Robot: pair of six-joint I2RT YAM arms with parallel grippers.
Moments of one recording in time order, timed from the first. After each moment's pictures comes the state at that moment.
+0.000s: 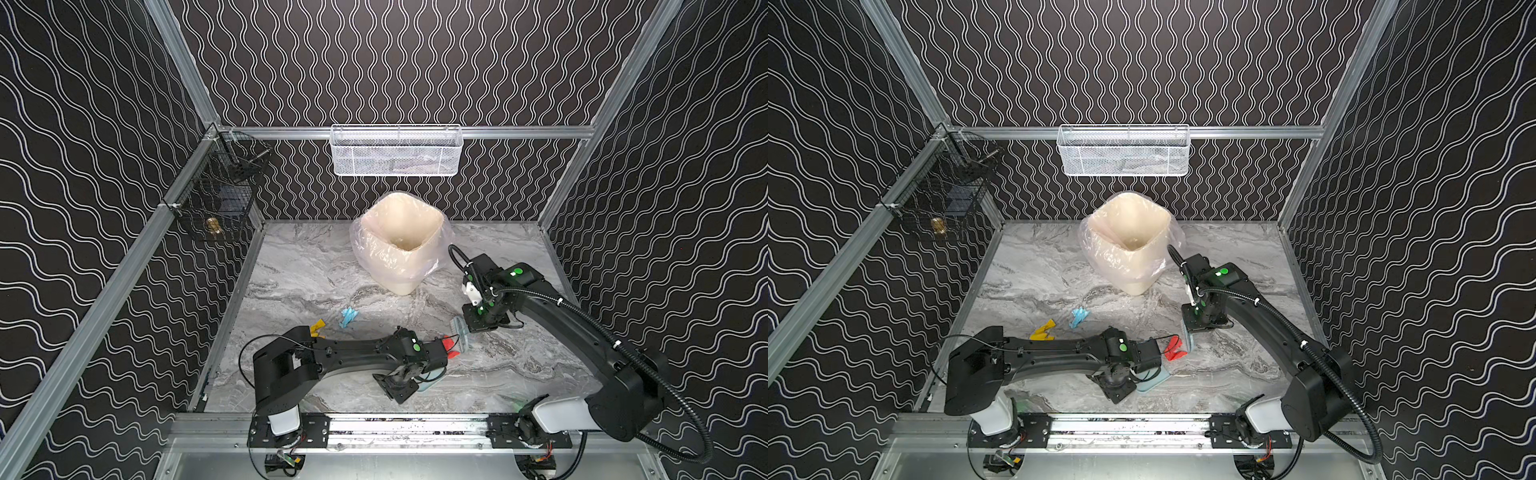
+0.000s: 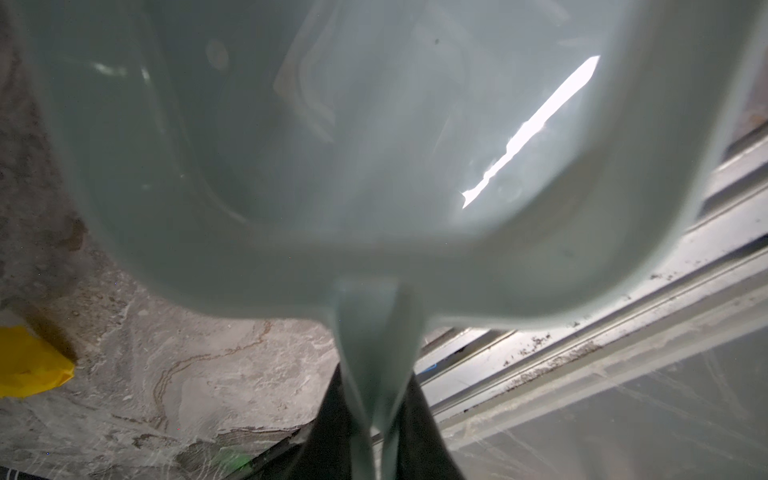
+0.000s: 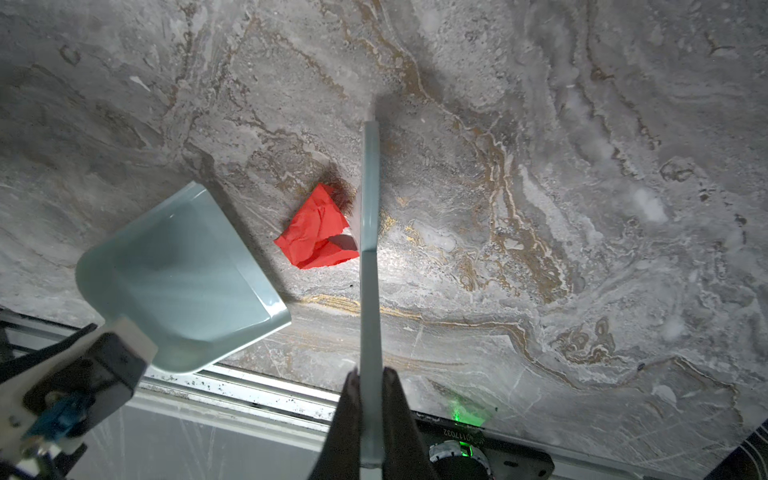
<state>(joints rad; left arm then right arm) -1.25 1.75 1.19 -1.12 -0.04 -0.36 0.54 1.42 1.24 -1.28 -0.05 0.30</state>
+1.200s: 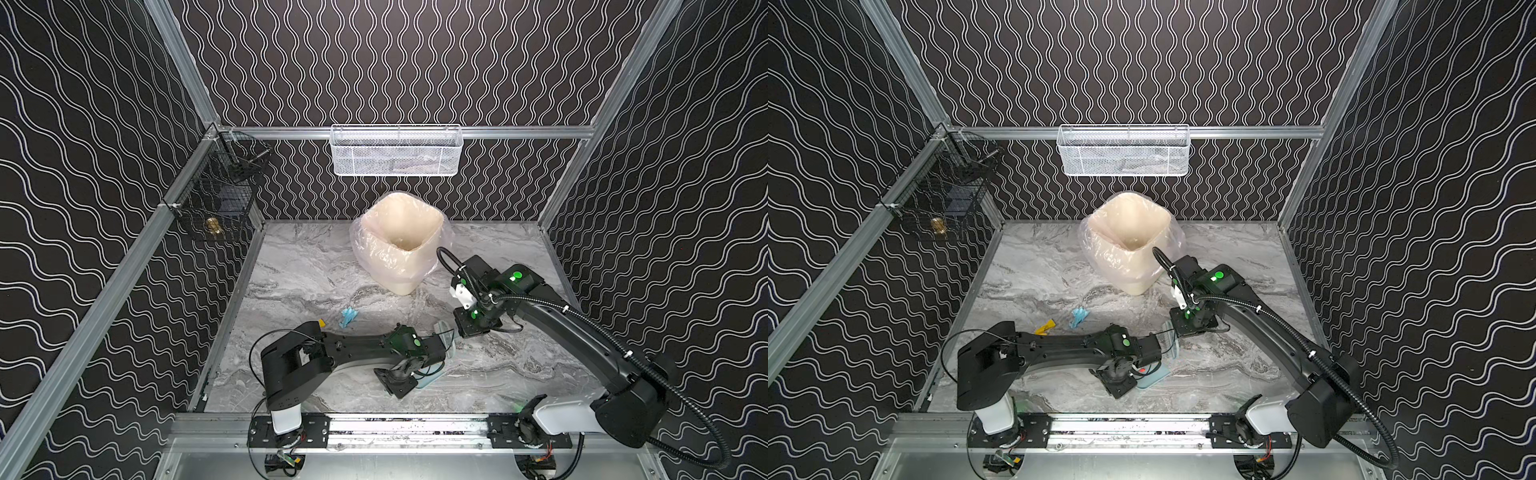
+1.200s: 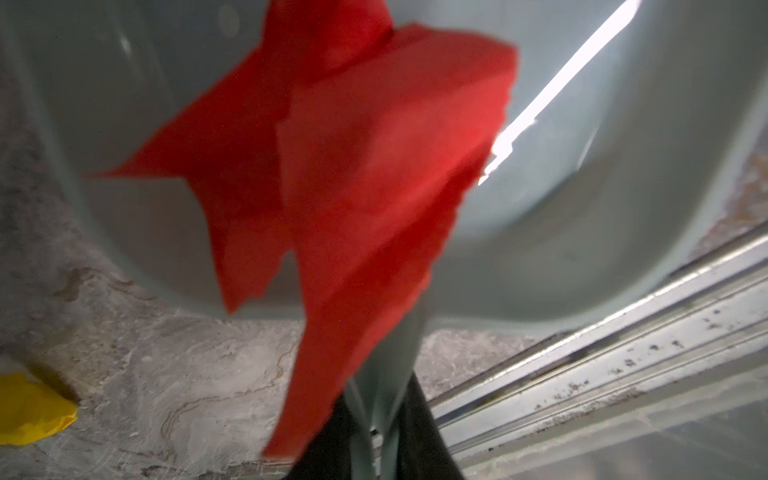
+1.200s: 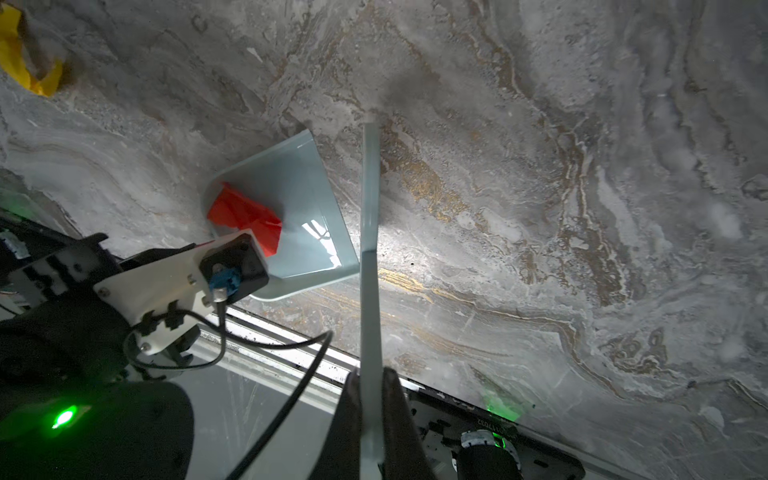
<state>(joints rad) -1.21 1.78 1.17 -1.07 -0.05 -0.31 0.65 1.39 1.32 -1.32 -0.12 0.33</state>
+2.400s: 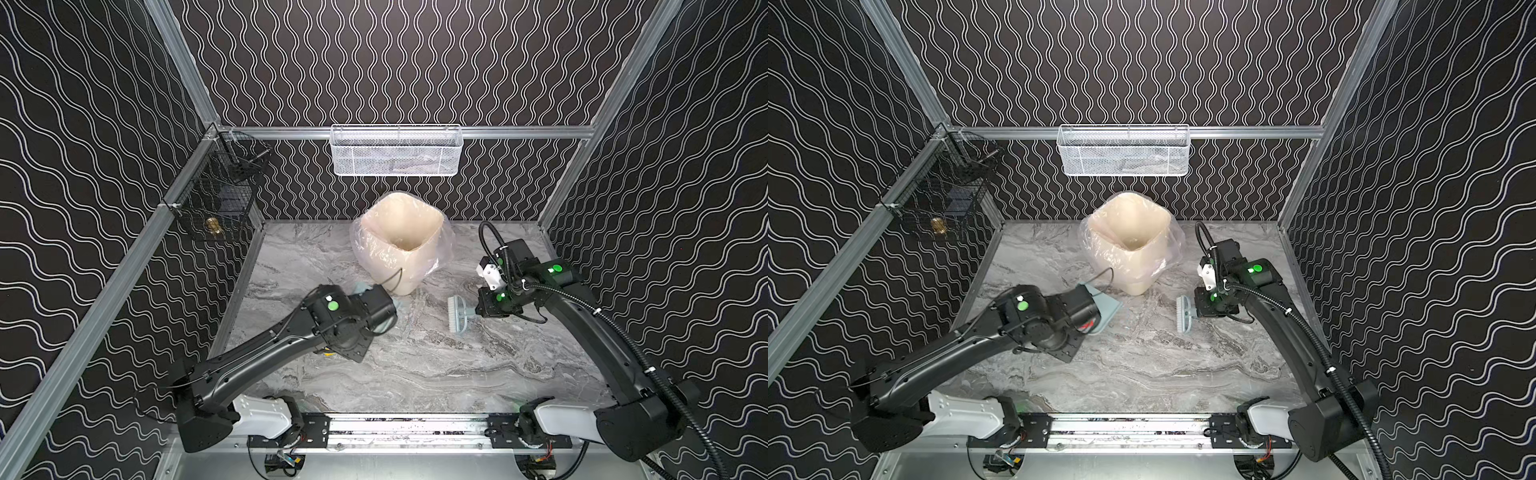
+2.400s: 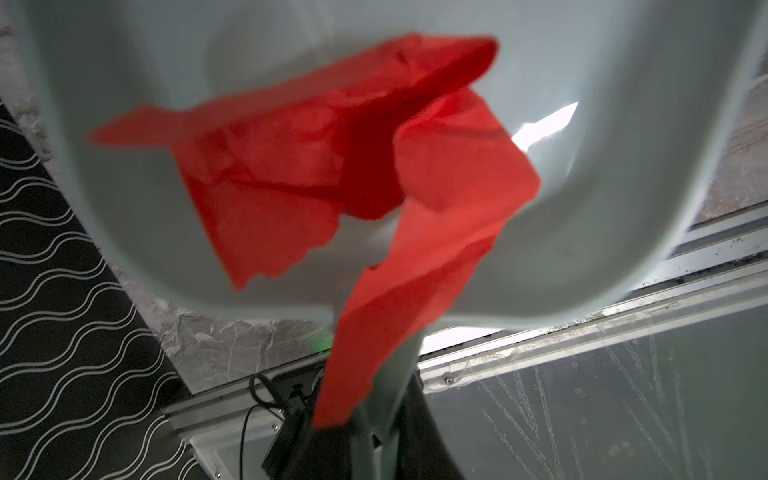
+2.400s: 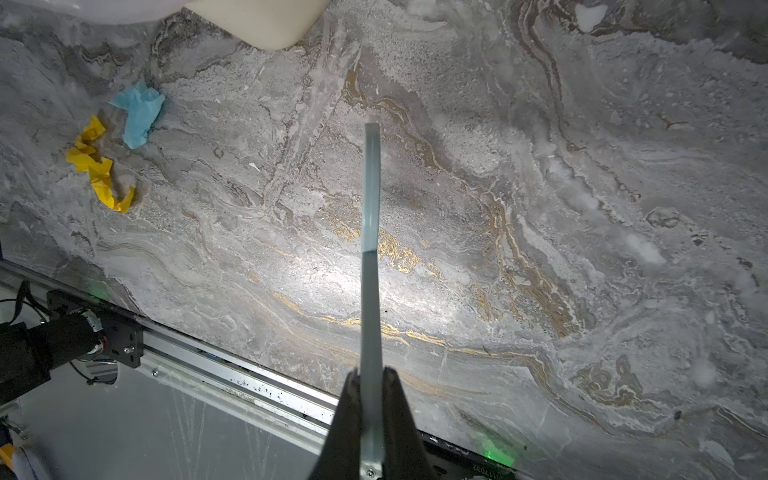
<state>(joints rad) -0.97 1.31 1.45 -1.60 -0.26 -0.51 0.36 1.30 1.32 -1.25 -0.22 0.22</state>
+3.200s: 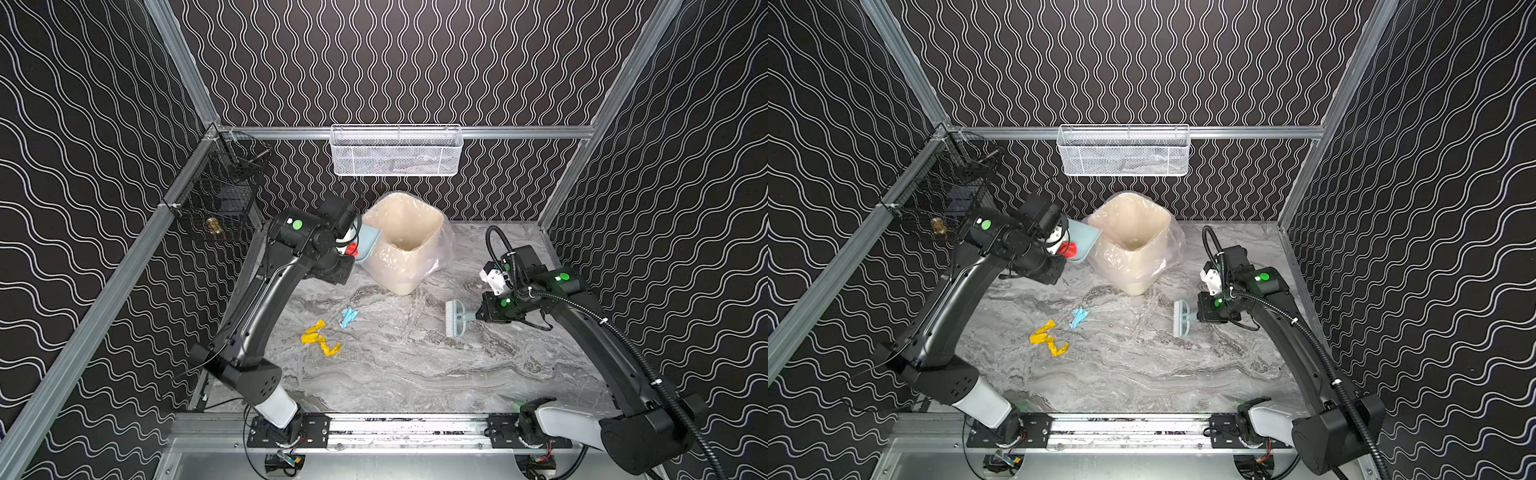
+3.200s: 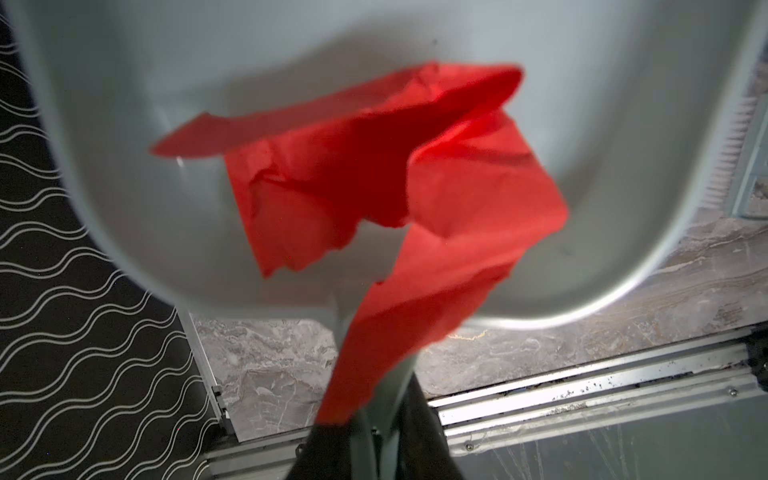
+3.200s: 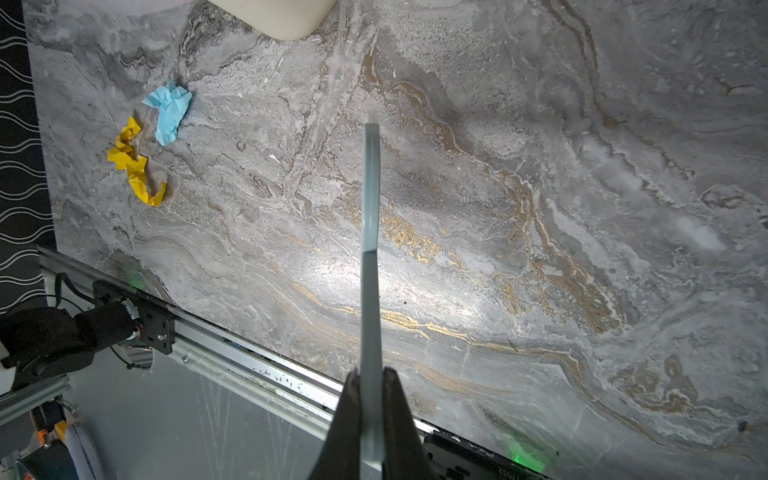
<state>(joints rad) -0.49 1.65 2.09 -1.69 -0.18 -0.12 0.32 1.23 1.24 -1.22 -0.31 0.24</state>
